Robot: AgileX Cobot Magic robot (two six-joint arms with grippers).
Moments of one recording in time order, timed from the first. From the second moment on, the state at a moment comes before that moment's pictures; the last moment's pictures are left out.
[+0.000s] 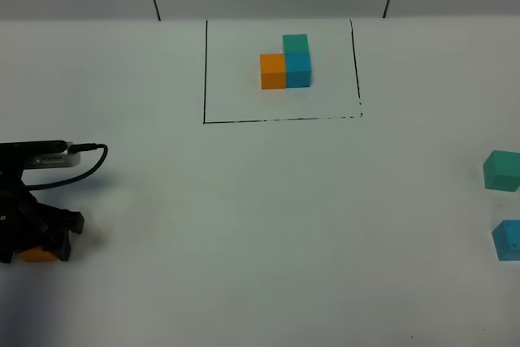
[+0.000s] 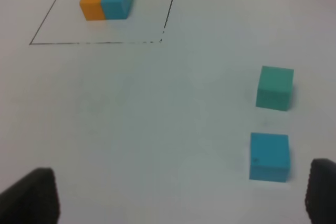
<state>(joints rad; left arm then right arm) 0.00 1.74 -0.72 -0.04 0.56 -0.05 -0.03 0.00 -0.50 0.19 1.05 -0.03</state>
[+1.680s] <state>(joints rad) -0.69 2.25 -1.78 0.10 1.19 0.72 -0.03 0.00 -0.50 0.19 1.05 -0.03</state>
